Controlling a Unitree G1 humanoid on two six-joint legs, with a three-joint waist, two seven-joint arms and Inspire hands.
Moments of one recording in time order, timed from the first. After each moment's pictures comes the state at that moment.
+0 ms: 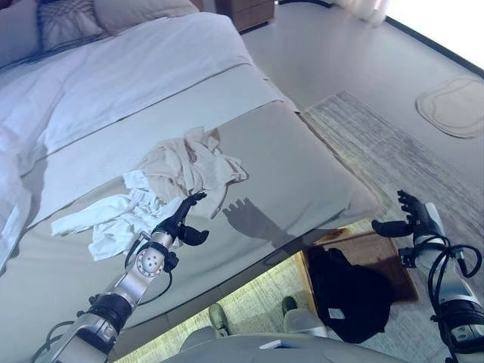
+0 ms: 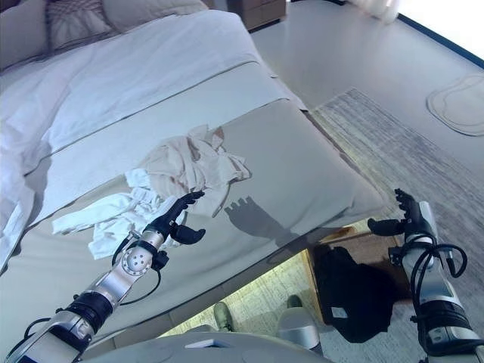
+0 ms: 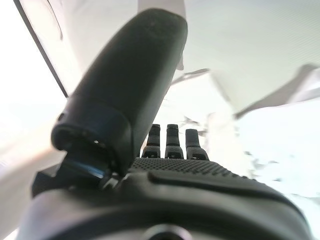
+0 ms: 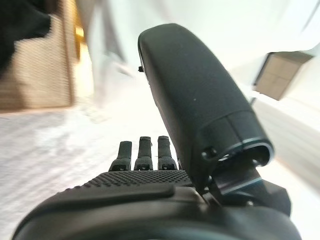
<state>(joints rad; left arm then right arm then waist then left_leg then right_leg) -0.13 0.51 -0.43 0.57 0.10 -0.20 0.15 -0.11 -0.68 -0.02 0.59 0.06 0.05 -0.23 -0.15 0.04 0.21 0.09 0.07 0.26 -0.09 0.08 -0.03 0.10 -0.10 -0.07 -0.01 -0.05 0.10</state>
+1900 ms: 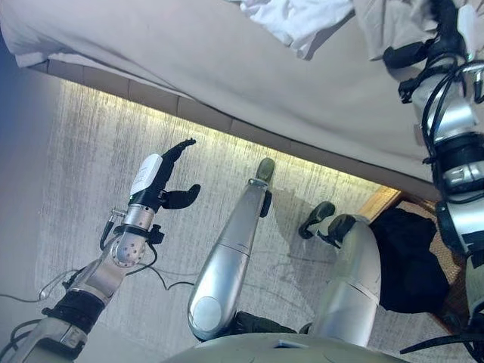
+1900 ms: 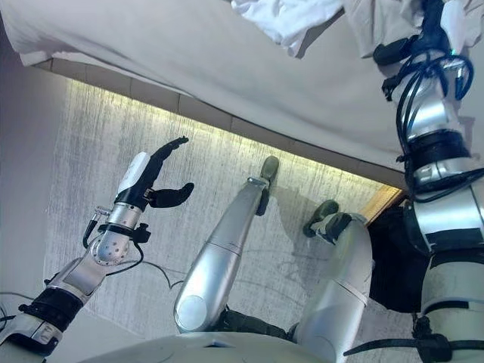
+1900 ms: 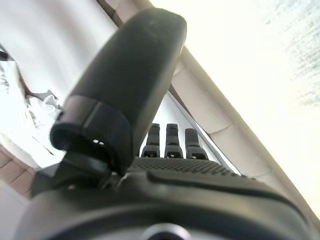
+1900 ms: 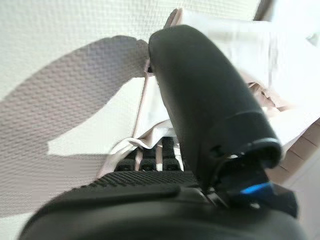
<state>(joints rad) -0.09 0.70 -0.32 0.19 0.15 -0.38 0.35 -1.24 -0.81 0.41 0.87 0.10 0.28 -0.38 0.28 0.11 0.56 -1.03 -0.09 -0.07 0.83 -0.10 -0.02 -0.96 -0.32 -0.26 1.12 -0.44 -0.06</state>
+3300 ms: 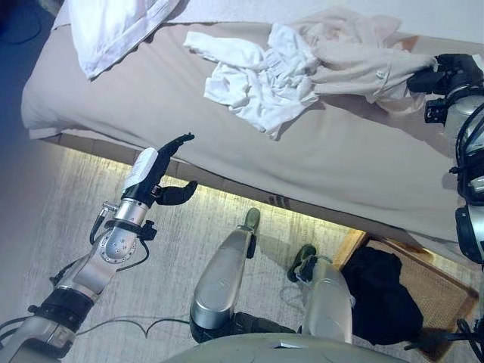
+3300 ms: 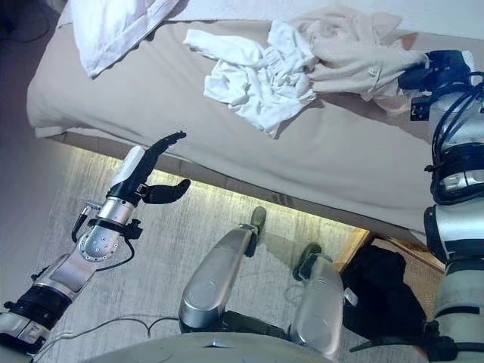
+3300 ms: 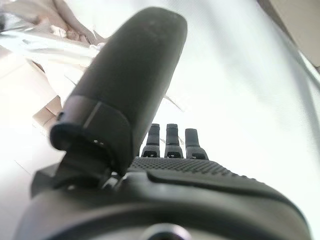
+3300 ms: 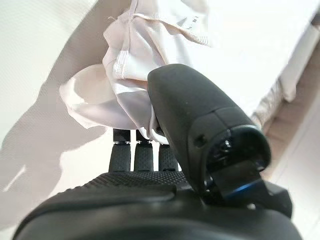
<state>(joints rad) -0.10 0.76 -0.30 0.18 0.09 -0.33 0.28 -1.11 -0.90 0.28 0.99 0.41 0.23 -0.10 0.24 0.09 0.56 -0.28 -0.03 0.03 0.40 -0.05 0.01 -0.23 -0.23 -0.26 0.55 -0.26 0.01</state>
